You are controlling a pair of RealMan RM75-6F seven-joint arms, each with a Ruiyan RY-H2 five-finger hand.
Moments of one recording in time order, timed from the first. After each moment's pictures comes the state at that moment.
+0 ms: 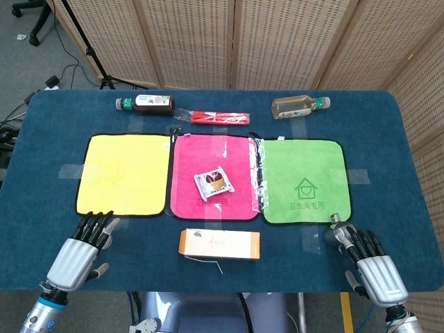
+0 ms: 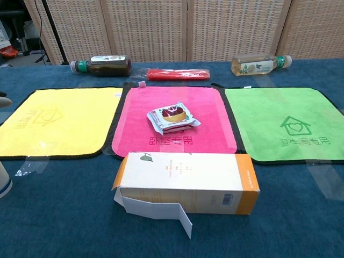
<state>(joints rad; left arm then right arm) -0.13 -1.29 0.09 -1.72 1.76 1.43 0.36 0.04 -1.15 -0.10 -1.67 -1.68 1.42 -0.23</state>
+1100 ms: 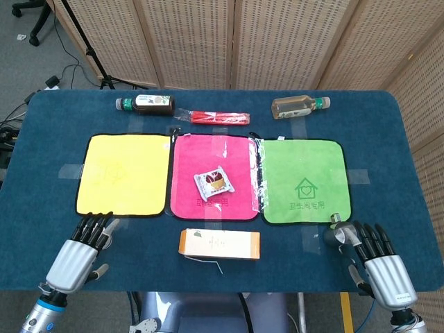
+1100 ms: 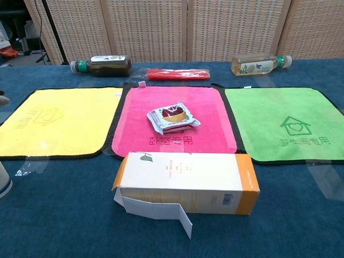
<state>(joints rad) -0.12 -1.29 0.09 -1.73 1.77 1.45 0.38 0.01 -1.18 -0.07 -1.61 -1.78 1.60 -0.19</state>
